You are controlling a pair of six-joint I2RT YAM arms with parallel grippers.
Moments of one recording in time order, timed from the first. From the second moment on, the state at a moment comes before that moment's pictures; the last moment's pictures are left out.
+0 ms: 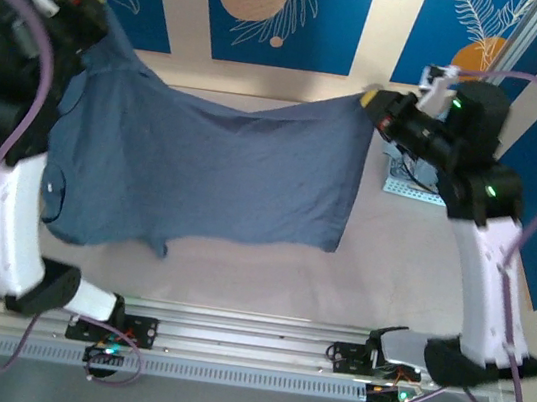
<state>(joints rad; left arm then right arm) -0.13 1.50 2.36 -0.90 -0.17 -0.71 0.25 1.35 1.87 -0.83 -0.43 0.84</state>
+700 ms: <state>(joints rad) 0.03 1.82 2.71 -0.70 0.19 -0.83 0.03 1.86 2.53 -0.78 -0.53 0.94</state>
